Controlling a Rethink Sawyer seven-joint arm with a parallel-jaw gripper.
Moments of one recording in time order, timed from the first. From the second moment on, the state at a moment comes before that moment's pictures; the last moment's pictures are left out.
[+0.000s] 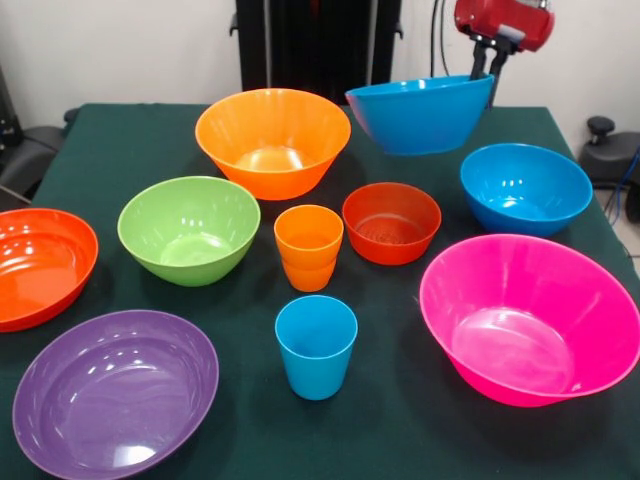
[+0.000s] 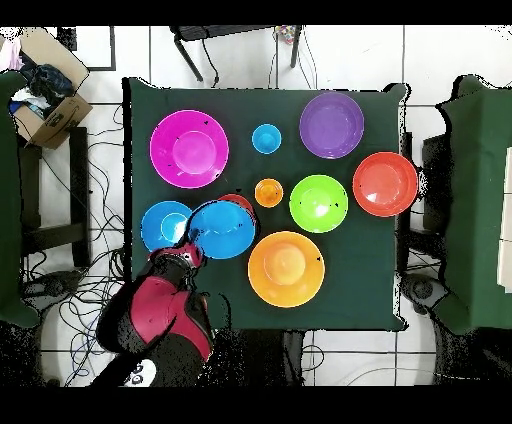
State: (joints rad) arm 0.51 -0.59 -0.48 1.93 -0.08 -0.22 1.82
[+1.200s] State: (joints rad) arm 0.34 -0.59 -0.37 1.92 -0.13 -0.17 1.82
